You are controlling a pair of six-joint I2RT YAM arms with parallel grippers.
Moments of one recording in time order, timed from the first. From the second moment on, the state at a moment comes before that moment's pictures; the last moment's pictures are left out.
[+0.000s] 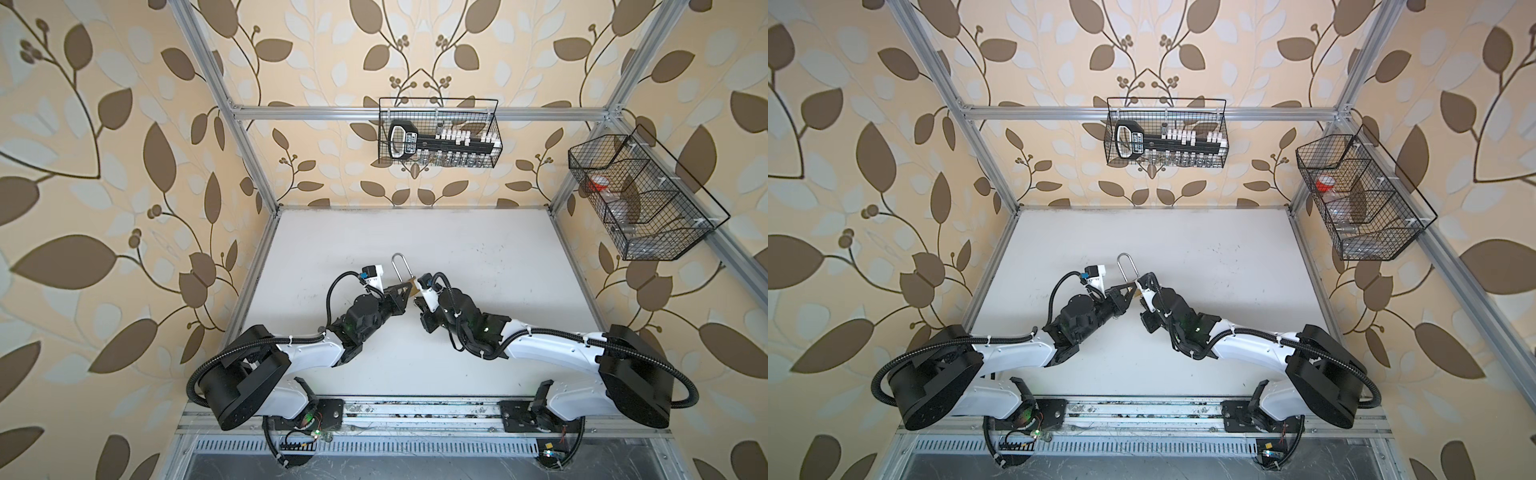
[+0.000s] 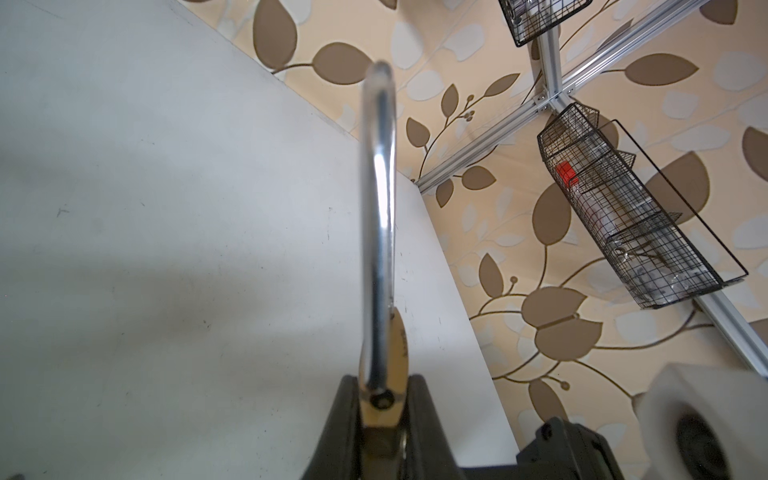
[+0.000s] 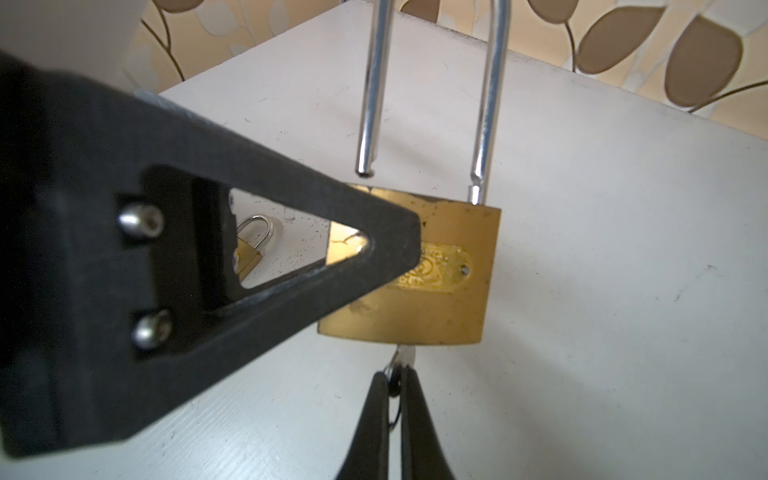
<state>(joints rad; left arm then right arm) -0.75 1.36 0.39 0.83 -0.08 -0.92 0.91 1.40 0.68 0.18 0.22 0.14</state>
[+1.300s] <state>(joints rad) -0.75 1.35 0.39 0.70 0.23 -0.31 0.56 1.06 0.40 0.53 -0.29 0.35</state>
